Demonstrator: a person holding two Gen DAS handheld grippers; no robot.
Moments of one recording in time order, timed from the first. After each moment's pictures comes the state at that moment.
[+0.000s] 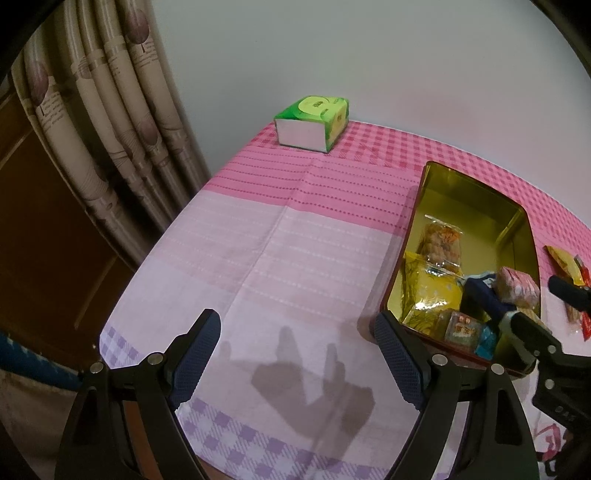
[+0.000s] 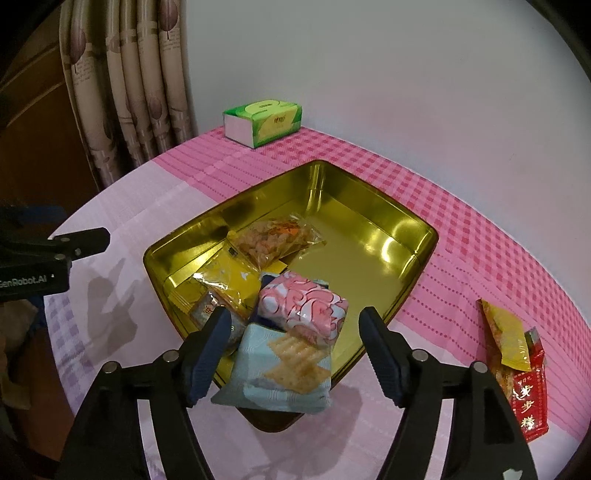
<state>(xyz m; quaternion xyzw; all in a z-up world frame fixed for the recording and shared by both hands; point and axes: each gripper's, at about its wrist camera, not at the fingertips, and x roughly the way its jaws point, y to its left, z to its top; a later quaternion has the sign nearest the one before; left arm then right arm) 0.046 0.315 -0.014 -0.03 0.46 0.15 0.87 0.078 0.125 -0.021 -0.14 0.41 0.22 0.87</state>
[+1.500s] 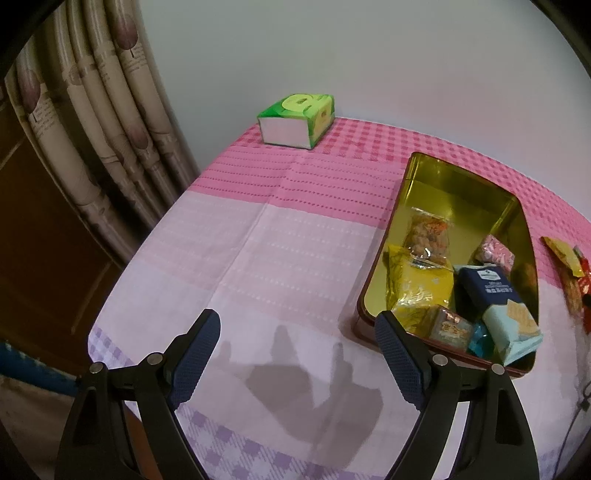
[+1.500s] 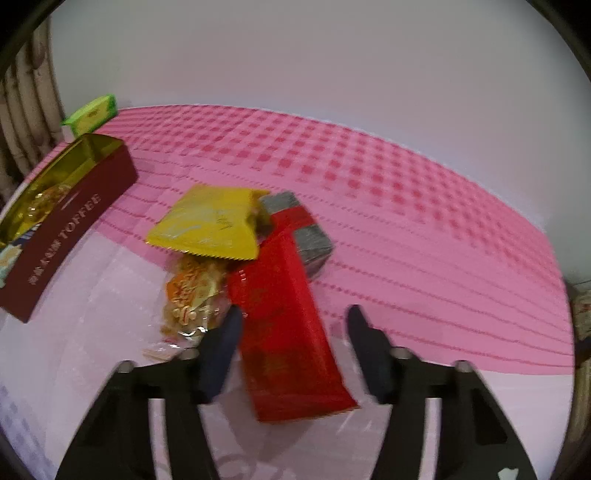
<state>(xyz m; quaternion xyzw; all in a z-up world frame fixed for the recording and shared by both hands) 0.049 0.297 -0.025 -0.02 0.46 0.14 0.88 0.119 -0.144 -0.064 -0.08 0.47 0.06 0.88</state>
